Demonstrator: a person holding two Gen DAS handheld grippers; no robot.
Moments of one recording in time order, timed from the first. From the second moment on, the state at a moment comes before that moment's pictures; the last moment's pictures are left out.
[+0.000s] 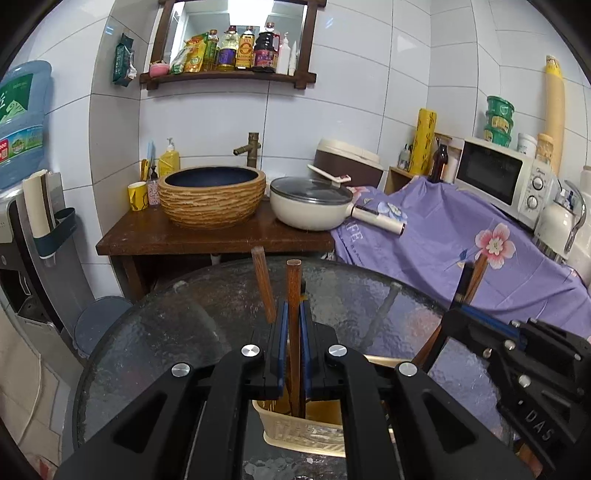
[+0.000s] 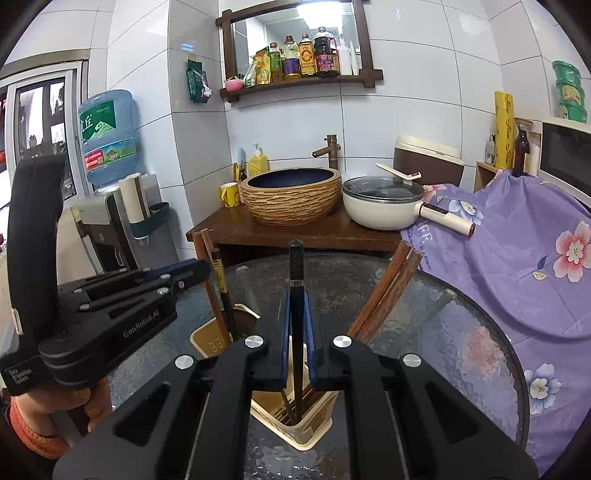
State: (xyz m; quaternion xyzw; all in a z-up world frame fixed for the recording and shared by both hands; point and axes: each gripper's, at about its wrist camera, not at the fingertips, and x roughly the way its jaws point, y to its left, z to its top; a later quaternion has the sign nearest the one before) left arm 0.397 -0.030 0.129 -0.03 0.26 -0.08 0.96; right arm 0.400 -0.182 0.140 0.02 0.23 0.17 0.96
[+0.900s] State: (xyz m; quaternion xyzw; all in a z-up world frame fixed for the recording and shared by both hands) left arm 0.117 0.012 0.053 -0.01 0.09 0.00 1.00; right arm 0.111 -0.213 0.061 -0.02 0.05 0.11 0.99
